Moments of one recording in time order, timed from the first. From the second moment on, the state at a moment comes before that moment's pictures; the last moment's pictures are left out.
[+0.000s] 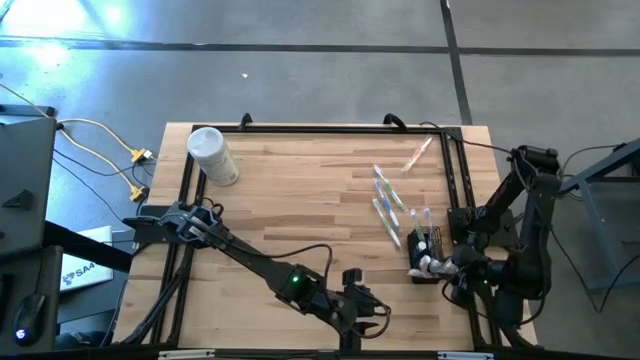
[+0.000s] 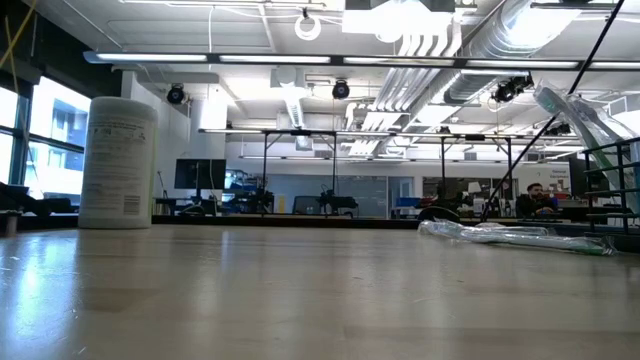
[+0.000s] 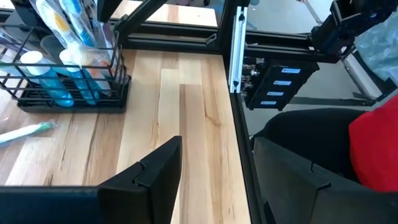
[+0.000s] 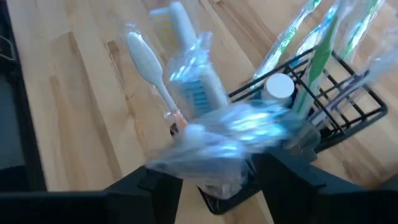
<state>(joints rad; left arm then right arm) -0.51 2.20 2.10 -0.42 -0.30 -0.39 1.32 1.28 0.96 -1.30 0.67 1.85</state>
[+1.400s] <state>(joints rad) -0.51 2.12 2.10 -0.70 -0.37 -0.27 1.11 0.83 1.09 0.46 1.38 -0.78</state>
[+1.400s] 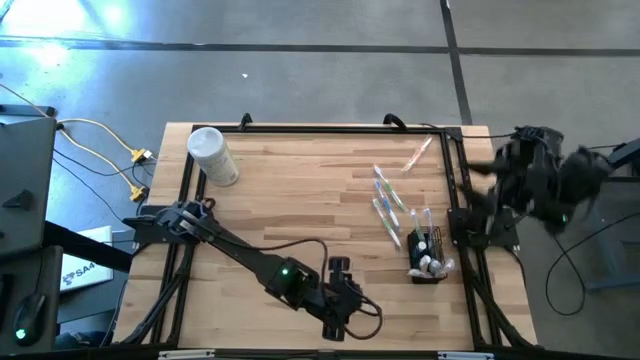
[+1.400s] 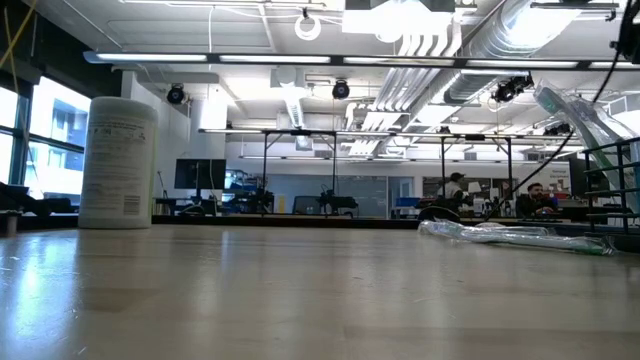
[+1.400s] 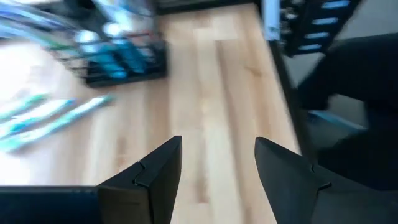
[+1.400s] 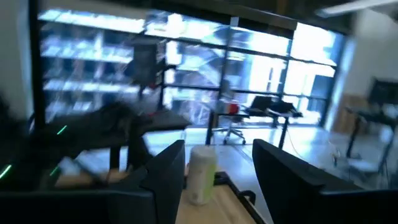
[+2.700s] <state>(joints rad) 0.09 1.98 2.10 -1.16 -0.36 -0.10 0.23 0.92 1.13 0.12 1.35 -0.89</state>
